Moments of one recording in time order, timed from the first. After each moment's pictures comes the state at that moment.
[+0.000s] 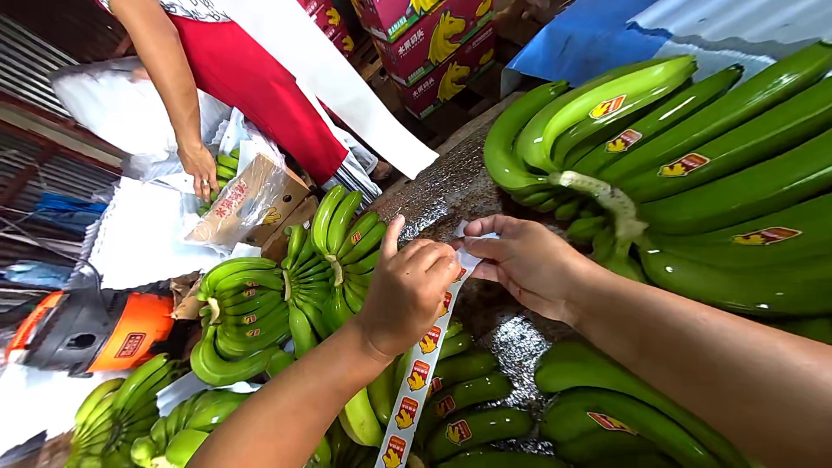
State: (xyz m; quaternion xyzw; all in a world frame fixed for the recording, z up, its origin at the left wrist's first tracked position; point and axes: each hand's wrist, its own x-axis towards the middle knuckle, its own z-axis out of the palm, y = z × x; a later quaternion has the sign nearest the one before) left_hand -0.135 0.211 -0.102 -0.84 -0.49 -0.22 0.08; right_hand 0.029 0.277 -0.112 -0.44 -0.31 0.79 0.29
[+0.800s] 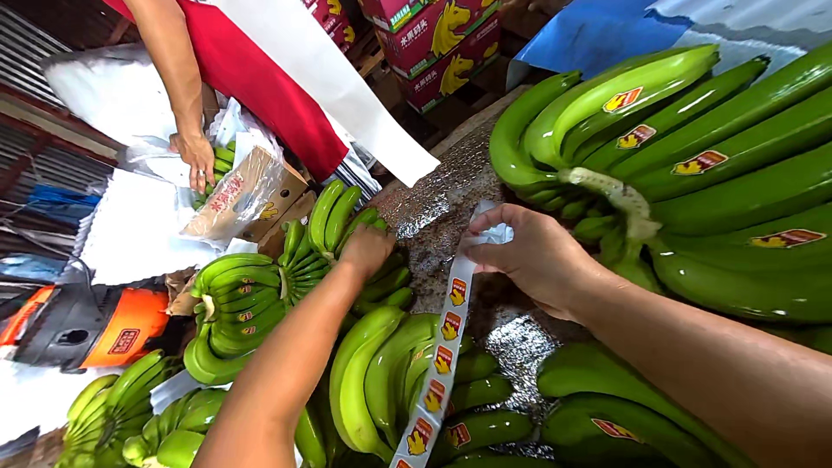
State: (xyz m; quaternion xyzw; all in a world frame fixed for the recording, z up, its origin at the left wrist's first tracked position) left_hand -0.221 0.283 -0.153 -0.71 -0.60 0.36 -0.06; right_hand 0.030 0.281 -0.122 -0.49 -0.48 0.68 0.27
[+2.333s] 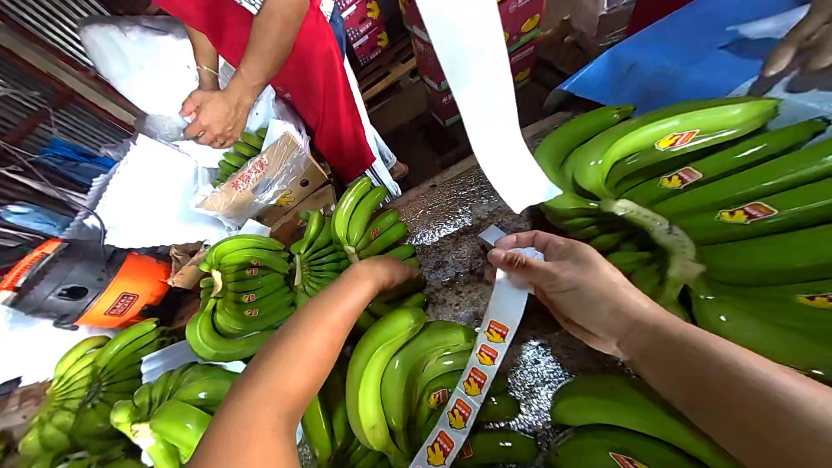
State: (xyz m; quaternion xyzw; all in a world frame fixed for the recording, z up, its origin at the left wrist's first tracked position) left_hand -0.218 0.266 -0.138 -0.63 -0.61 0.37 -0.30; right_hand 0.029 0.277 -0.126 -0.45 -0.44 0.72 0.30
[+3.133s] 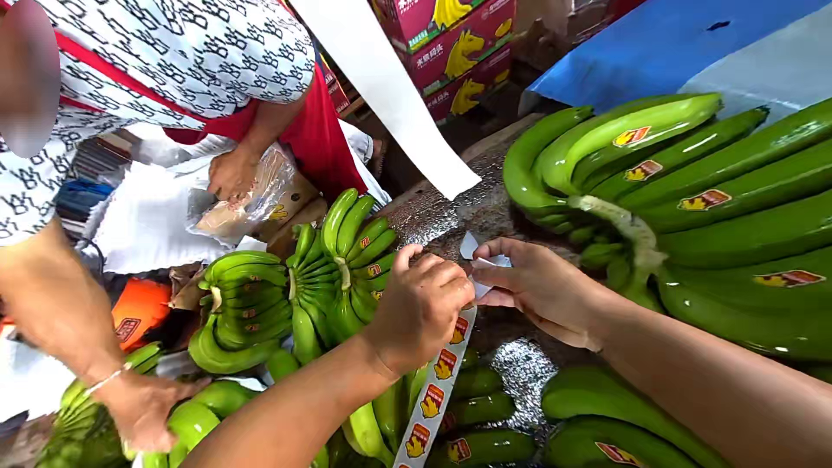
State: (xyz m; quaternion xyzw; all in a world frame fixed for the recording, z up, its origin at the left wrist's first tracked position) left_hand -0.136 0.202 -0.098 -0.84 -0.51 -0.21 0.03; right_hand 0.029 0.278 -0.111 -0.43 -0.40 0.78 0.22
